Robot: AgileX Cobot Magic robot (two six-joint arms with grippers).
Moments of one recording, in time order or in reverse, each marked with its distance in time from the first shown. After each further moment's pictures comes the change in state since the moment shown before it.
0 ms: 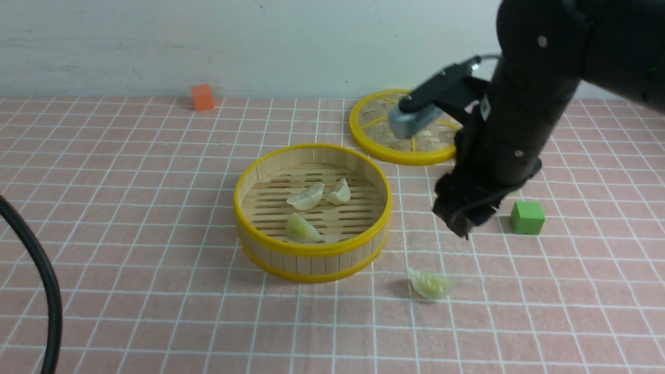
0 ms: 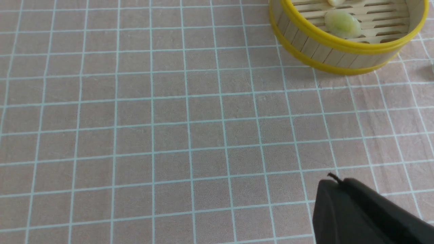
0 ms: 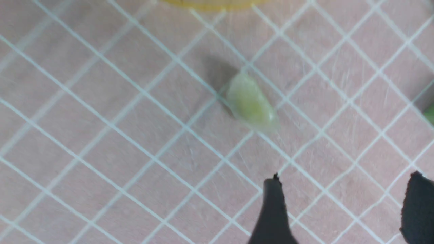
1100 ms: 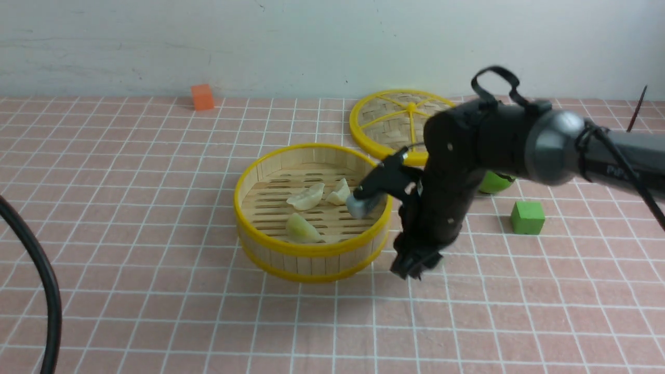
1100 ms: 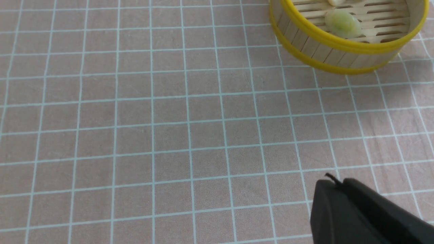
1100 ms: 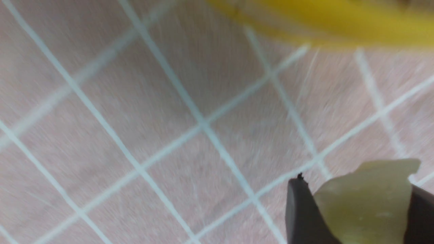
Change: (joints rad) right arm 0.036 0.267 -0.083 0.087 -0.216 -0.212; left arm 0.000 0.000 0.000 0.000 0.000 0.000
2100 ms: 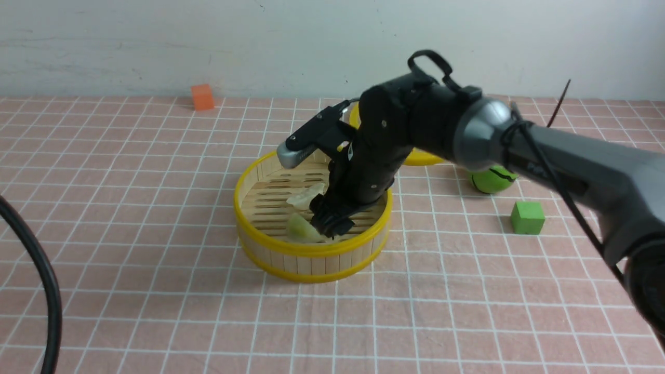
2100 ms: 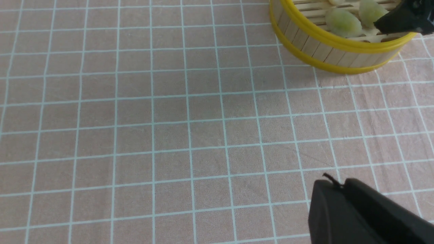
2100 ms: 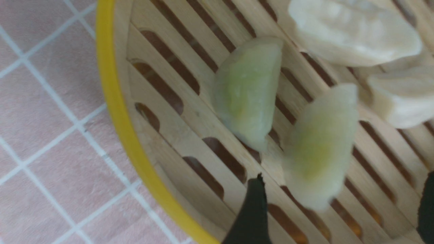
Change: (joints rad) right arm 0.069 0.133 -0.281 0.019 -0.050 0.119; left arm 0.000 0.000 0.000 0.000 0.002 0.000
